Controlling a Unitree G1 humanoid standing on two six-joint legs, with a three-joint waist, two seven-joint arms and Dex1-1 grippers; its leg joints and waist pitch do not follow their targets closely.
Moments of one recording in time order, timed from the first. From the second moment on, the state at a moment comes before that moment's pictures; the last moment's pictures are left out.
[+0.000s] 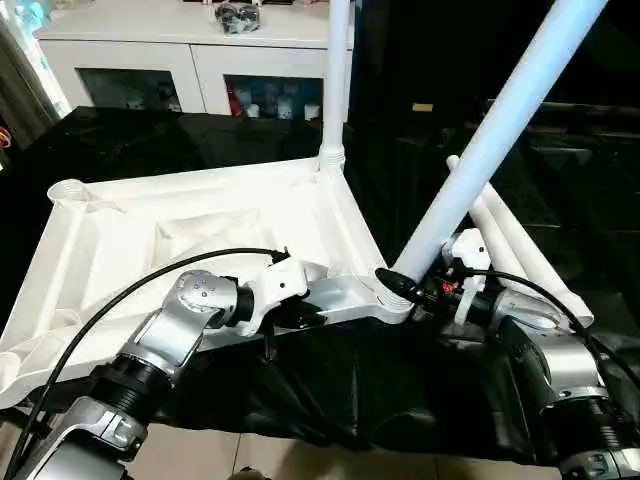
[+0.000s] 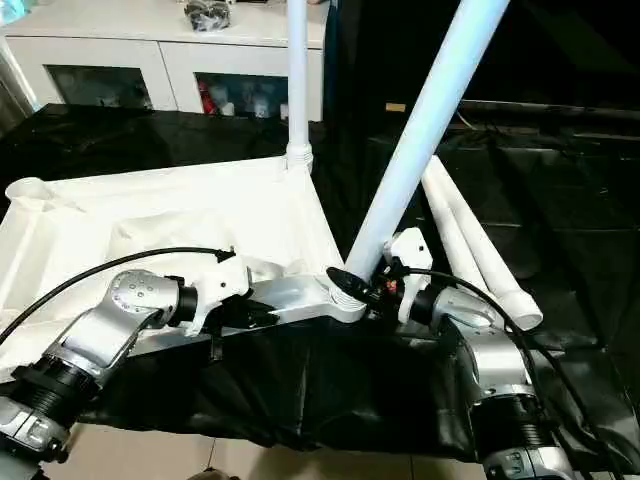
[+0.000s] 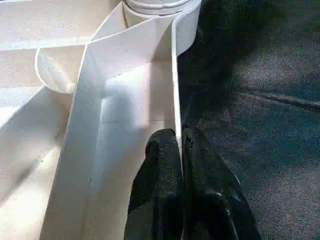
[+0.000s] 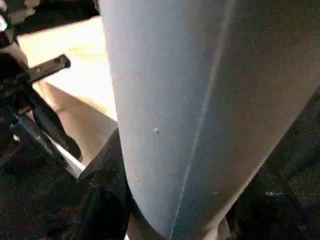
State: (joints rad) left arm -0.50 0.41 -0.38 0.39 0.00 0.15 -1.07; right arm -0.35 -0.35 0.07 0.36 0.24 0.12 0.89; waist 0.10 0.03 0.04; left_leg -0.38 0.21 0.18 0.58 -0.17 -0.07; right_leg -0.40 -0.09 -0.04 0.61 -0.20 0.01
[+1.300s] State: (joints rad) left arm -0.50 0.40 -0.33 0.34 0.01 0.36 -0.95; right arm -0.60 -0.22 0.10 0.75 0.16 0.00 0.76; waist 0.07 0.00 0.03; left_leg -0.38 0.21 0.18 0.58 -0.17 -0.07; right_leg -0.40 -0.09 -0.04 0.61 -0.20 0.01
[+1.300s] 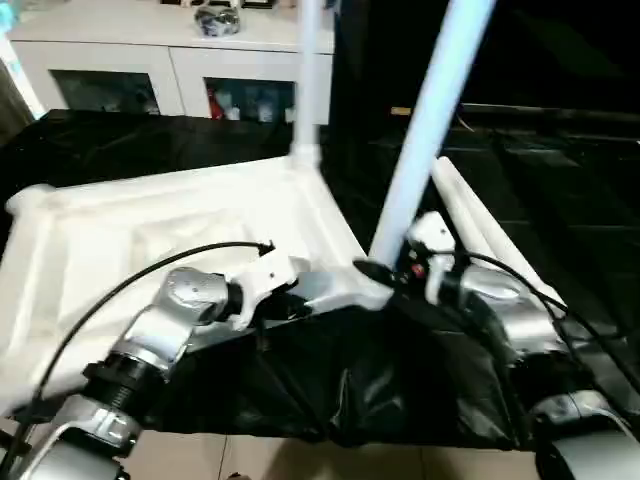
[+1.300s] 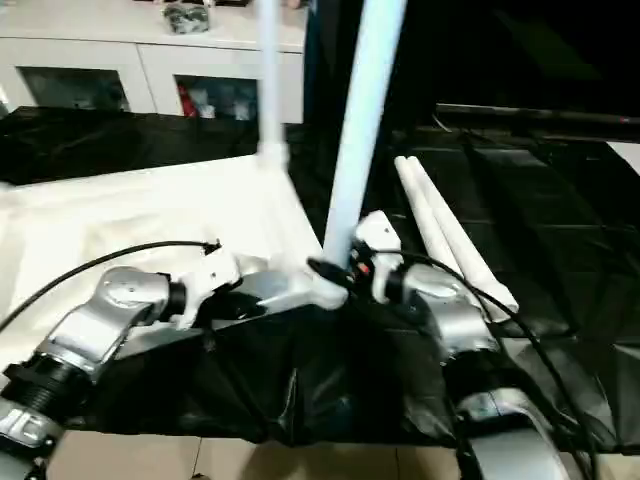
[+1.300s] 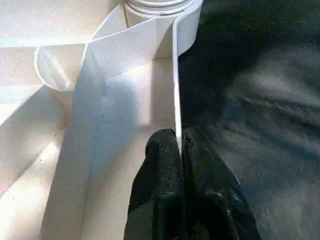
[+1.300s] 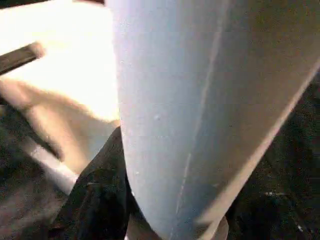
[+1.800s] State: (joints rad) left arm -0.48 0.27 -0.30 0.15 0.10 0.72 -0.67; right arm -0.82 -0.03 0.04 1.03 0.11 0.03 0.32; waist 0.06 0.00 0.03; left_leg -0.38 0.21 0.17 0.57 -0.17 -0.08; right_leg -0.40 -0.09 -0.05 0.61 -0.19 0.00
